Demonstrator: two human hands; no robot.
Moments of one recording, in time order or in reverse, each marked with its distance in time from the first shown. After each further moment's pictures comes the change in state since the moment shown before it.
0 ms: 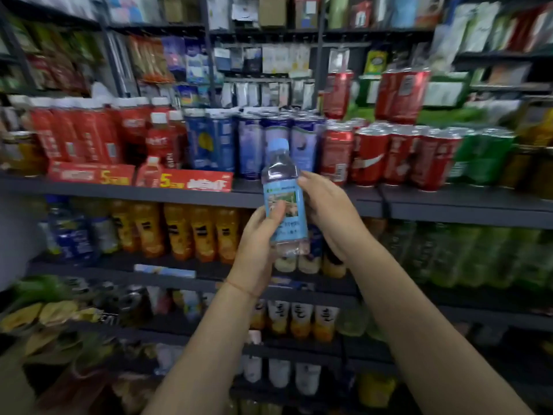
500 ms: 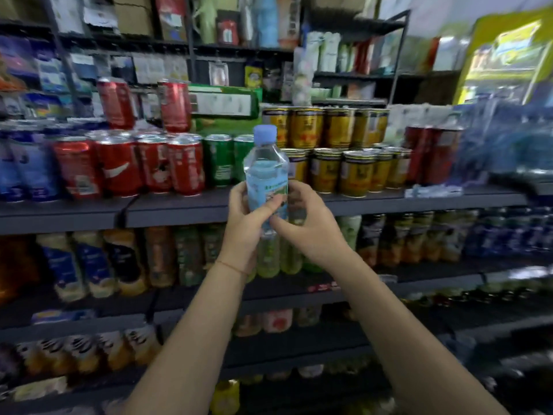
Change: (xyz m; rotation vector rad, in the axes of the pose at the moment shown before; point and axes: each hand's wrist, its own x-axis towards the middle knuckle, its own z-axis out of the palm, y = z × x) left_hand 0.005 -0.179 0.379 0.073 -0.154 0.133; right_hand -0.122 -0.038 -0.402 -0.617 0.241 -0.287
